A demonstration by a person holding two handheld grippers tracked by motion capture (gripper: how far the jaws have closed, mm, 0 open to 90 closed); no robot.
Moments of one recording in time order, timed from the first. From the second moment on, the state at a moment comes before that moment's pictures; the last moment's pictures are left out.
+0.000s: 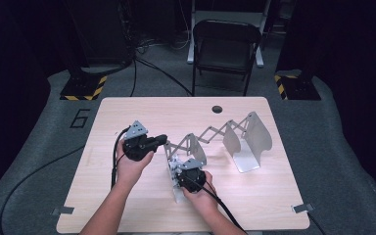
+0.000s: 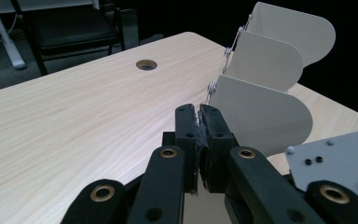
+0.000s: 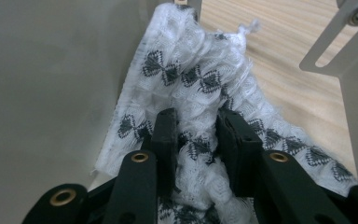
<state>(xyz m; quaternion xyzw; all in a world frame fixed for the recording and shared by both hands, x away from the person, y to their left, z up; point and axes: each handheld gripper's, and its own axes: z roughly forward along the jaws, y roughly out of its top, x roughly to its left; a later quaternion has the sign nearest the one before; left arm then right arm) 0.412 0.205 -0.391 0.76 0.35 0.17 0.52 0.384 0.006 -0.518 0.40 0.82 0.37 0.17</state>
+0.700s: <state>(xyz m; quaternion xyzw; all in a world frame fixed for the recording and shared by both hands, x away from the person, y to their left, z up) 0.411 0.205 -0.392 0.75 0.35 0.17 0.53 0.366 -0.001 -0.523 0.36 0.83 0.37 0.20</state>
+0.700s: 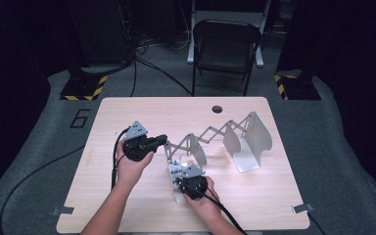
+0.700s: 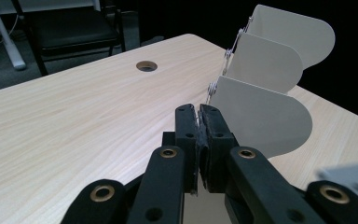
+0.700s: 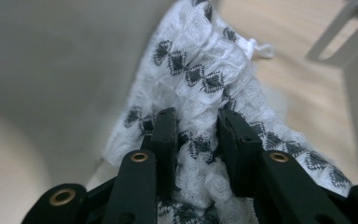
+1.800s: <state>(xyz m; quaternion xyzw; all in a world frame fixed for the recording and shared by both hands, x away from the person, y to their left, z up) 0.410 0.218 -0.383 0.74 0.37 0.16 0.54 0.356 -0.009 -0.525 0.37 0.83 0.37 0.19</state>
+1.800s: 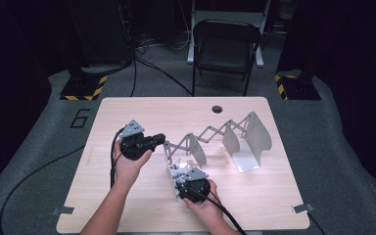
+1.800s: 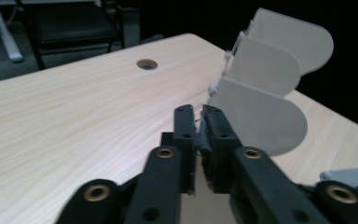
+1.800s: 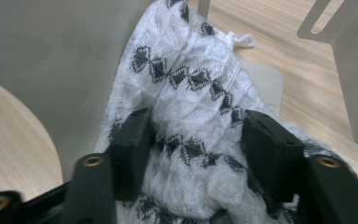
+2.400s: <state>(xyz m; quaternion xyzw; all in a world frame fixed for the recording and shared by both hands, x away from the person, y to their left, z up) 0.406 0.222 -0.409 0.76 0.40 0.15 0.48 0.374 -0.012 -0.481 0.35 0.80 0.47 0.10</state>
